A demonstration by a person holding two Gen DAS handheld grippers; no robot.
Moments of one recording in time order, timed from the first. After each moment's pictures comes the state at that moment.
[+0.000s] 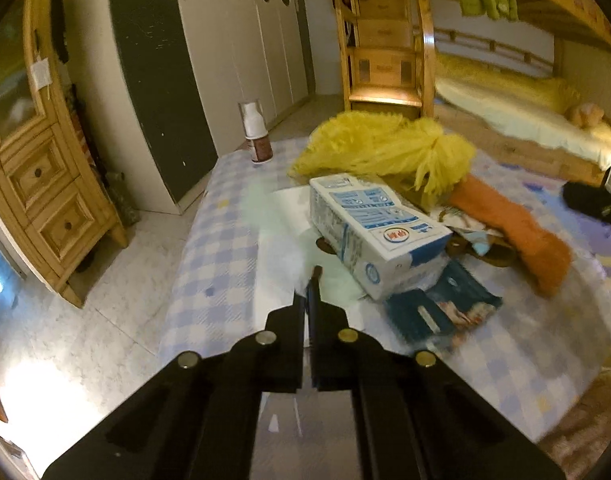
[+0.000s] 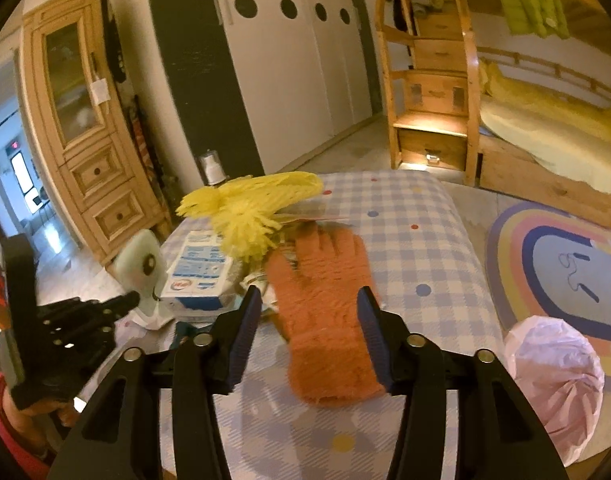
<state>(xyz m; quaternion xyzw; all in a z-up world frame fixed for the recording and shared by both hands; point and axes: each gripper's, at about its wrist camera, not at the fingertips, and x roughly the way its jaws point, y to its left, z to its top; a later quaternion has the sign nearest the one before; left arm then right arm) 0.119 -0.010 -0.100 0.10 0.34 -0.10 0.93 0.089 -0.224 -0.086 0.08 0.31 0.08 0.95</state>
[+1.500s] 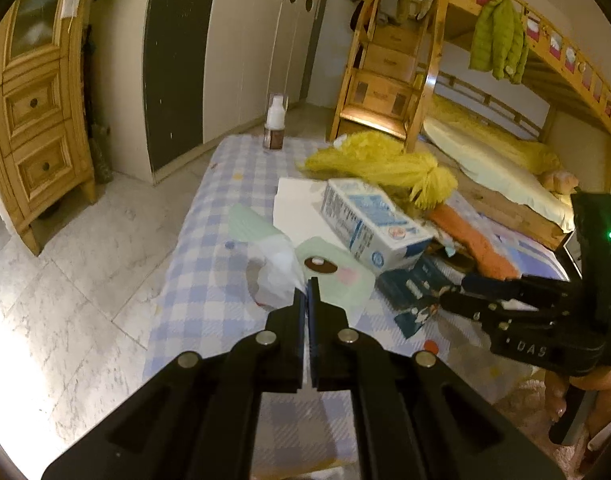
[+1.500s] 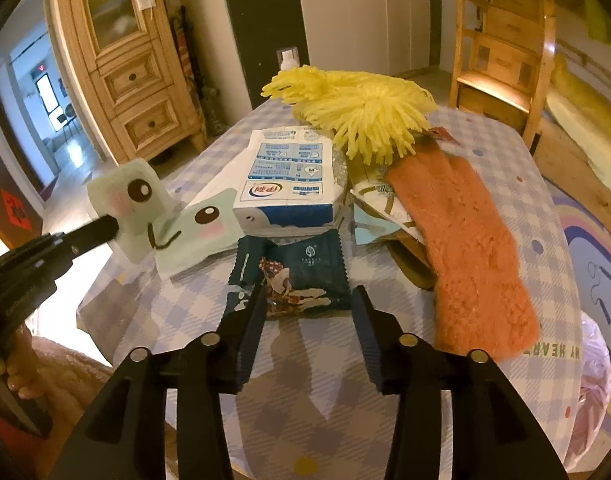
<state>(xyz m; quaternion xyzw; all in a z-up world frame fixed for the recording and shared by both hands) 0.093 0.049 -0.096 -0.03 0.34 -0.14 0.93 0.108 -0.139 -0.128 0.01 0.42 0.15 0.89</state>
